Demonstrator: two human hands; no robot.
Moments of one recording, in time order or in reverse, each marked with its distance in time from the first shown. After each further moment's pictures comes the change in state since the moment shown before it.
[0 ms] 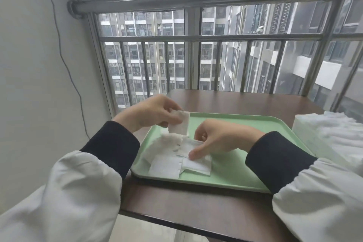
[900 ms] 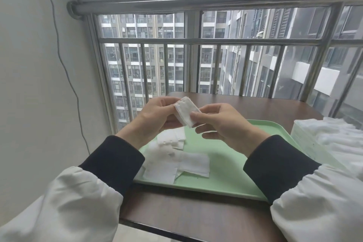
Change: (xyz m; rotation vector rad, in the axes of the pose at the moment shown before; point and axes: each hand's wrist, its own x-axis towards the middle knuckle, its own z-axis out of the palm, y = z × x) left_hand -0.004 0.004 0.035 -0.732 0.119 0.144; right_hand -0.009 -0.001 -0.011 0.950 0.292 -0.082
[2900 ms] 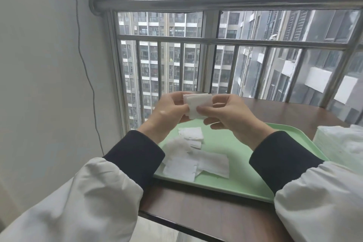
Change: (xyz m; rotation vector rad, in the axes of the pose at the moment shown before) left_hand 0.002 -0.008 -0.014 0.048 0.229 0.095; right_hand 0.028 -0.005 0.018 -0.109 0.055 -0.155
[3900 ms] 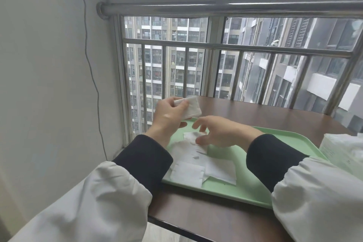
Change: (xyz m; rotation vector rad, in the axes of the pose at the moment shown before) left_hand 0.003 -0.005 -0.007 0.057 0.294 -0.058; right_hand 0.026 0.013 0.023 -0.953 -0.363 0.063
